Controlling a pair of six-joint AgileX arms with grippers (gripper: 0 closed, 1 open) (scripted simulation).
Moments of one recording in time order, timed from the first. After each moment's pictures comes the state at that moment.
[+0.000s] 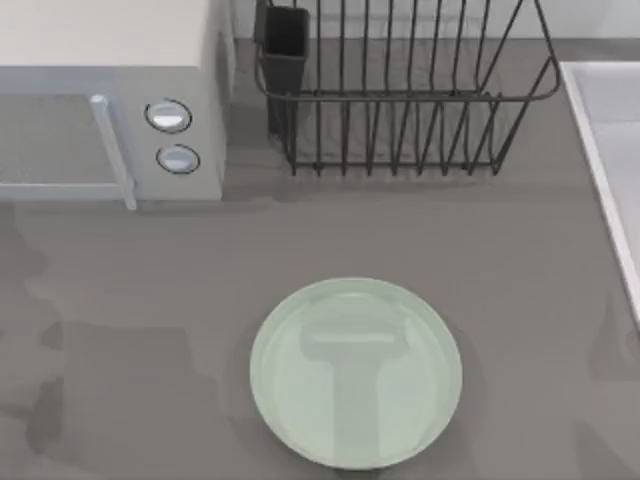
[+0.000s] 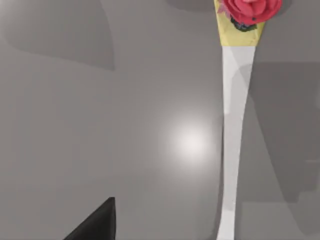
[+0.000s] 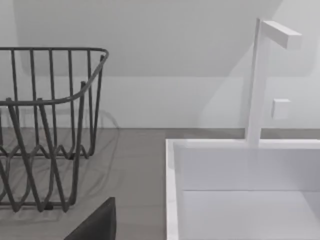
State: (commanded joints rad) left arm 0.27 1.58 0.97 -0.96 0.00 0.49; right arm 0.00 0.00 0.00 0.00 0.00 0.00
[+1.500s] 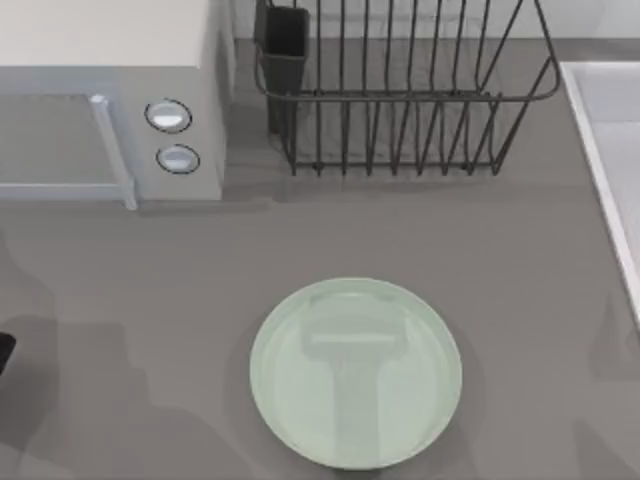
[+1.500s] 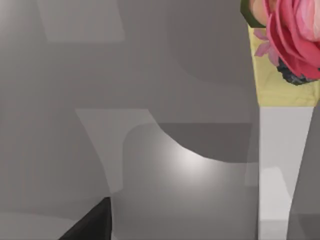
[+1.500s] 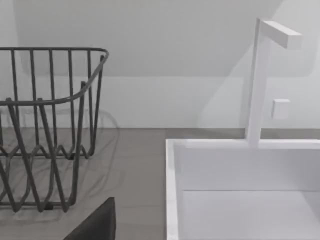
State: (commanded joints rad) left arm 0.27 1.75 0.78 -0.60 0.00 0.50; right arm 0.00 0.00 0.00 0.00 0.00 0.00
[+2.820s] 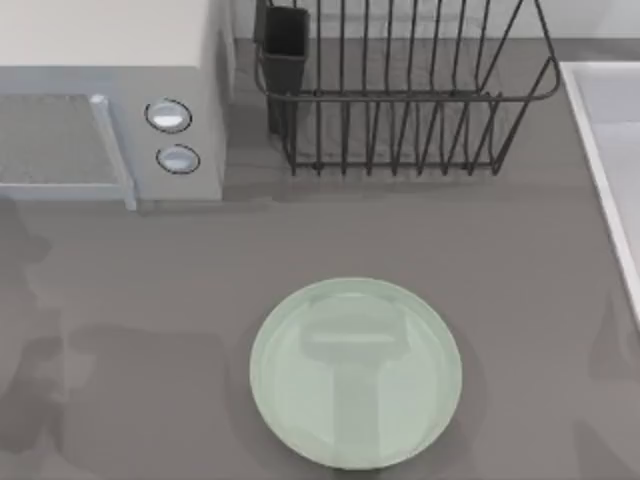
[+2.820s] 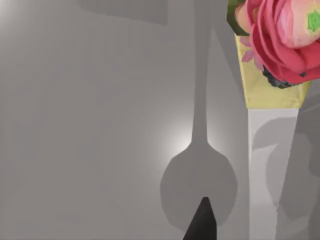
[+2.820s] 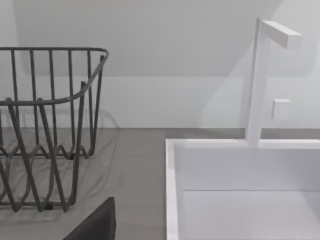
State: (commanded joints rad) left arm 0.27 1.53 1.07 -1.09 0.02 0.49; right arm 0.00 0.00 0.00 0.00 0.00 0.00
